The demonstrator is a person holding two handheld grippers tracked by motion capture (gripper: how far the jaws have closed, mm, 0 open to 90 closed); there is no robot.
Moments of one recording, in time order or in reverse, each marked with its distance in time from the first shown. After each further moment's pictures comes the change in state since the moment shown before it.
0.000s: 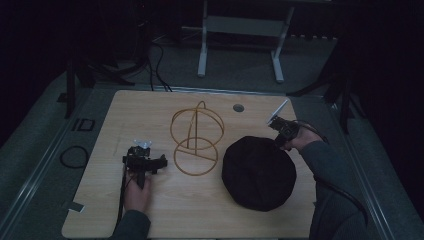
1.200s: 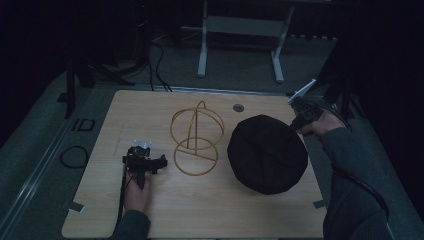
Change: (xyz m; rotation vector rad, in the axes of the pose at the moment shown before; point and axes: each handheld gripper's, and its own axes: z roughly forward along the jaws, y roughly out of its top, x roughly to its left) left arm 0.000 0.000 0.000 0.000 0.000 -0.001; right arm -0.024 -0.014 -0.076 -0.081 0.060 0.207
